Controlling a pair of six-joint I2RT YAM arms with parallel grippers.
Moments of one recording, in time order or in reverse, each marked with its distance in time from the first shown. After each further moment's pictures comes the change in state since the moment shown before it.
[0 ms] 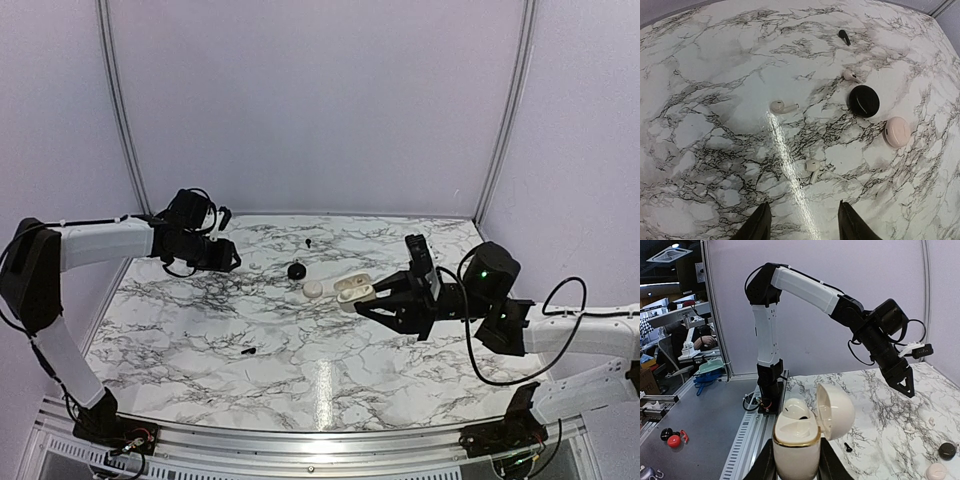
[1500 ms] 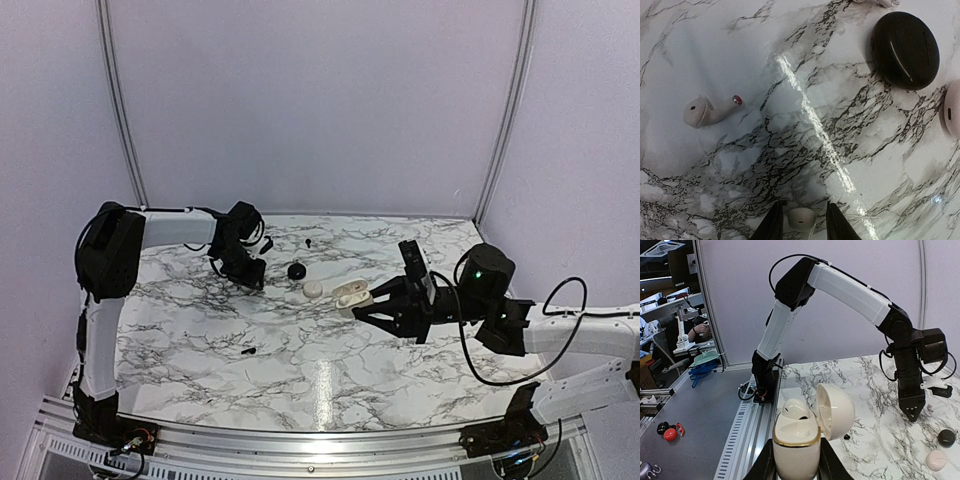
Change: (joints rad) left arm -0.076 0.517 0.502 -0.357 -0.019 0.180; right arm 0.000 -0.004 0.000 -0.090 0.009 -0.051
